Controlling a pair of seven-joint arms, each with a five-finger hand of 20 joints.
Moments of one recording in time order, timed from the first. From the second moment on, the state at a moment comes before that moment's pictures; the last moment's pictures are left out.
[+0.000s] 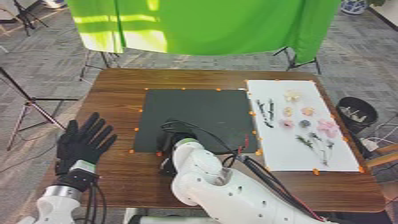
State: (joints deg) left arm 126.3 -55.9 -94.7 -116.5 15.7 5.0 15.2; right arm -65.3 -79.2 29.1 -94.5 -111.1 6.2 51.8
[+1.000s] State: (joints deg) left arm 127.0 -57.1 -95.1 -116.6 14.3 5.5 15.4; right arm -65.2 -77.2 32.0 -96.1 -104.6 7.3 52.1
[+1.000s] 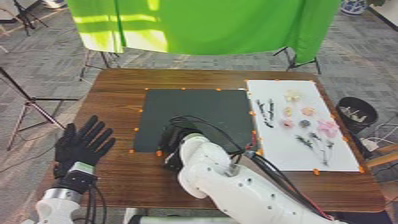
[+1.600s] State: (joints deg) left arm 128.5 -59.1 -97.9 -116.6 17.3 3.0 16.0; right arm -75.4 -62.4 49.1 -116.3 -116.5 9.2 47.9
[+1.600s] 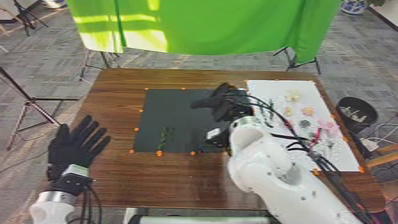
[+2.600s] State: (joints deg) left arm 129.1 -57.2 -97.0 -118.2 16.5 4.0 24.1; right arm -108.4 -43.9 88.2 -129.2 -118.1 -7.3 61.9
